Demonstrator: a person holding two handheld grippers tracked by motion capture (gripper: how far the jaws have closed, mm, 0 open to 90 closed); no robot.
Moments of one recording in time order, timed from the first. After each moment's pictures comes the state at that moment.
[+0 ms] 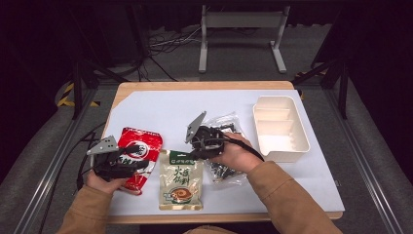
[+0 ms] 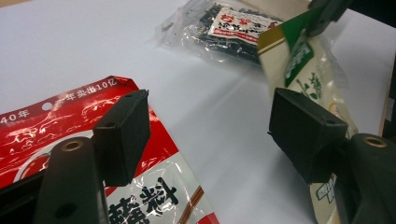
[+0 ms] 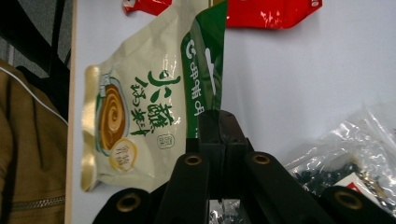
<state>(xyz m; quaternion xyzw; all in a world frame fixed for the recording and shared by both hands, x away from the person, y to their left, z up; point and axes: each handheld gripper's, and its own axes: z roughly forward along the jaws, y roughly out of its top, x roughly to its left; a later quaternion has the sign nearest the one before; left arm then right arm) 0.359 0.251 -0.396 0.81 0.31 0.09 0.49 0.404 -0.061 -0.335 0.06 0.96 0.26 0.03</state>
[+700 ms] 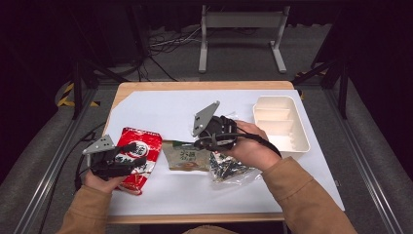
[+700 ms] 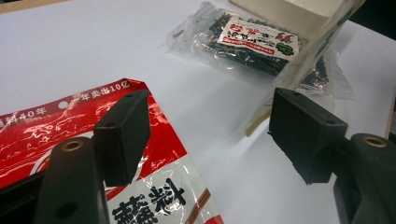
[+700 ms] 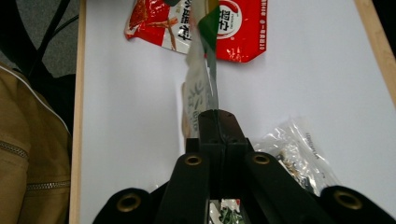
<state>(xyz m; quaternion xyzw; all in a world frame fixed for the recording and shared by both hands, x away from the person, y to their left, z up) 0.359 0.257 -0.396 0.79 0.33 0.10 0.50 0.375 -0.081 -0.264 0.03 0.95 0.27 0.12</state>
